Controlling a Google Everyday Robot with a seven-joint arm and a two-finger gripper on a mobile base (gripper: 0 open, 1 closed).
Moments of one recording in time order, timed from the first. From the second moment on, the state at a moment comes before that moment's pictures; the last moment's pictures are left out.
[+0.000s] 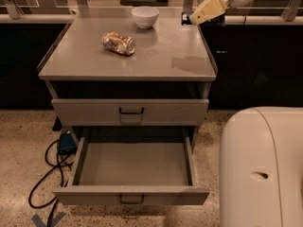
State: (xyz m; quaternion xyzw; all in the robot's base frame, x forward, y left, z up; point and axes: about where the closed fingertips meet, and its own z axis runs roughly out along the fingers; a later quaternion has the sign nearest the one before) arm 0.696 -0.147 1.006 -0.49 0.77 0.21 0.36
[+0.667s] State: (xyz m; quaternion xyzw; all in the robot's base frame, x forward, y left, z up) arm 0.686 -0.135 1.003 -0.47 0.79 0.23 0.33
